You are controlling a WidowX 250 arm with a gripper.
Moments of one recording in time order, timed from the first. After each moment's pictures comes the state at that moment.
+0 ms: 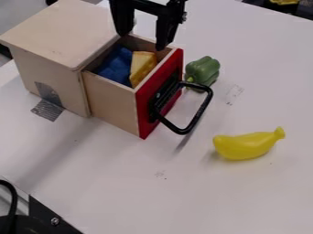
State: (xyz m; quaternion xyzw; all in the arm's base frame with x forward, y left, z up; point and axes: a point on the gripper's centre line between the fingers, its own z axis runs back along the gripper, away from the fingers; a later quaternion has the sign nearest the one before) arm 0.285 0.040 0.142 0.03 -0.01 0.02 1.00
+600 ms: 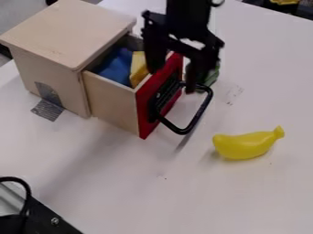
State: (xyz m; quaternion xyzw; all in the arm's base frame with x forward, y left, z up) arm 0.264 -0.025 0.111 0.02 0.02 -0.07 1.00
